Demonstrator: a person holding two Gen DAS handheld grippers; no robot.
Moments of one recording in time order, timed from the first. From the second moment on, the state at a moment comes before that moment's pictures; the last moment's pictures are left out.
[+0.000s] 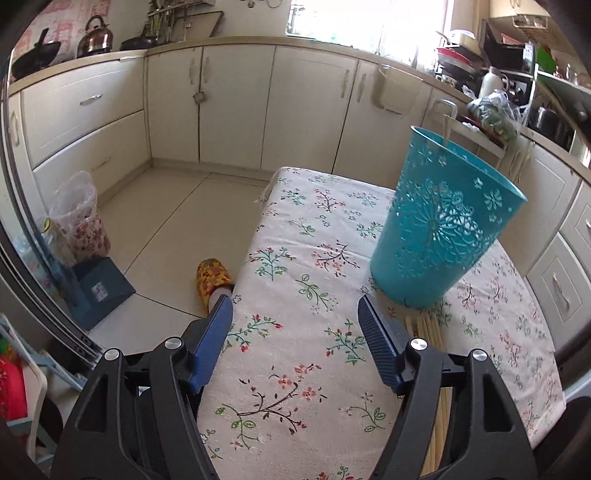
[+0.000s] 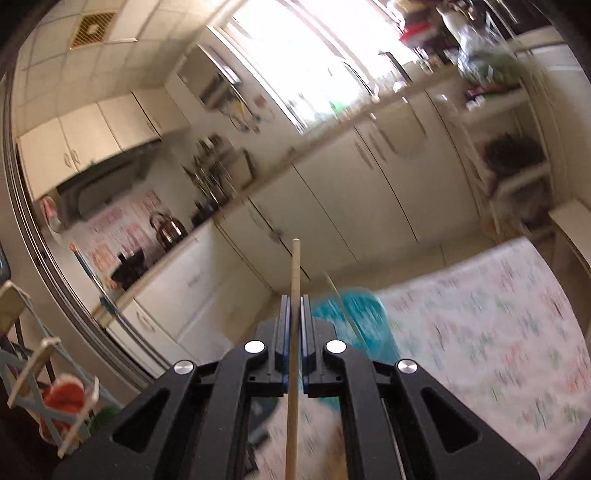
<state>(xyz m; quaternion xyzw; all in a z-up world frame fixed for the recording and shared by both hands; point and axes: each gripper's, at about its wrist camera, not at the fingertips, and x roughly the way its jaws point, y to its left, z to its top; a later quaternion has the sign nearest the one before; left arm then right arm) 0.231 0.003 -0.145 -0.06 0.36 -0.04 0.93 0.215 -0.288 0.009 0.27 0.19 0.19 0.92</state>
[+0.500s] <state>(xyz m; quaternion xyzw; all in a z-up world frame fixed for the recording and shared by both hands) 0.233 0.007 -0.145 -0.08 0.35 -0.04 0.93 0.310 -0.255 -0.023 0.23 0.24 0.08 0.94</state>
